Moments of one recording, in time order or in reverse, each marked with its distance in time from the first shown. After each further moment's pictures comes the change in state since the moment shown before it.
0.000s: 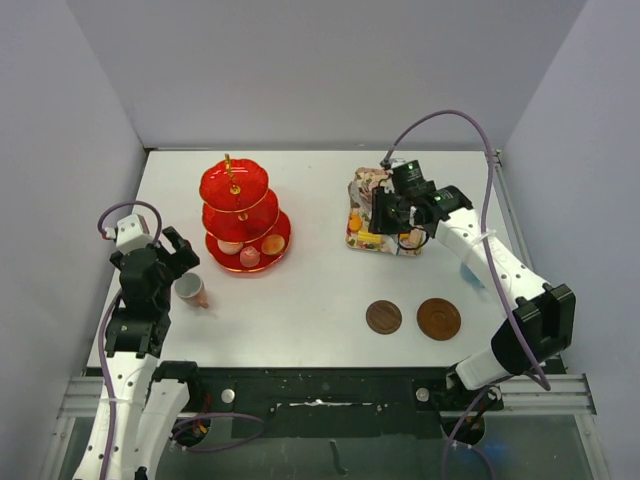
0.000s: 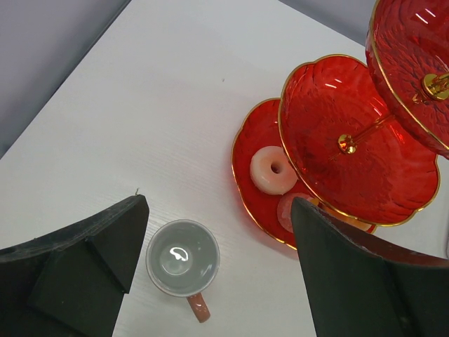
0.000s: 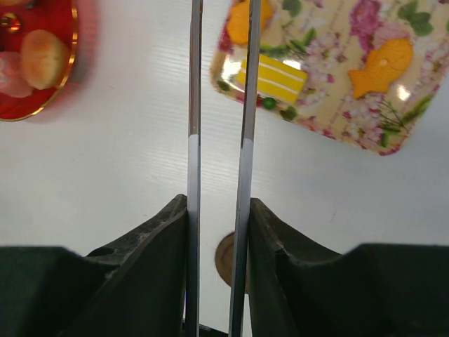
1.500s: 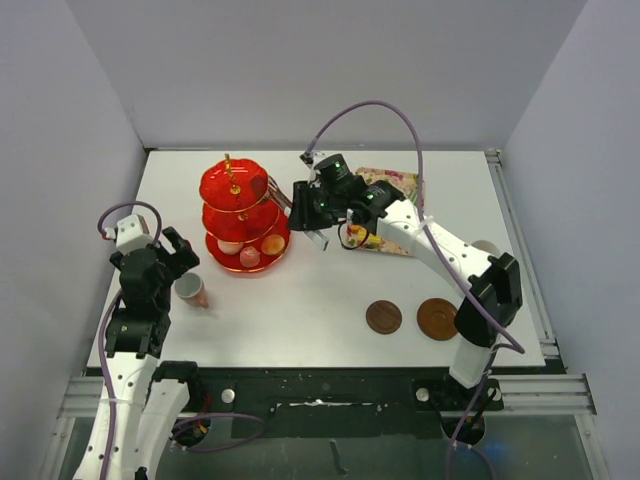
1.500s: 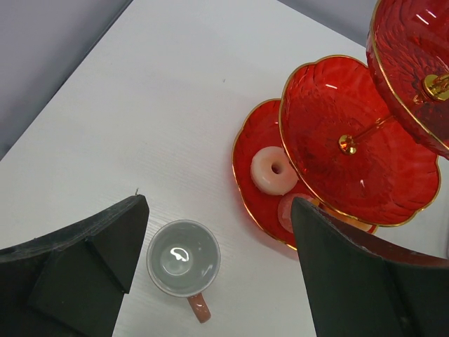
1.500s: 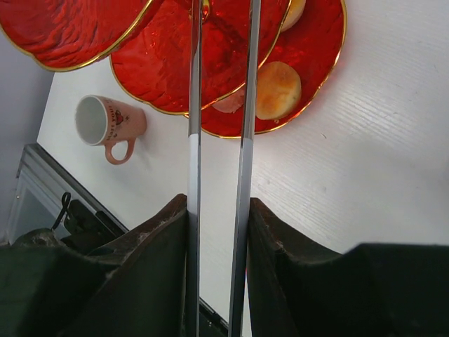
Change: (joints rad) left arm 0.000 -0.003 -0.002 0.001 -0.003 0.001; right arm 0.326 0.245 0.292 0.183 -0.165 0.190
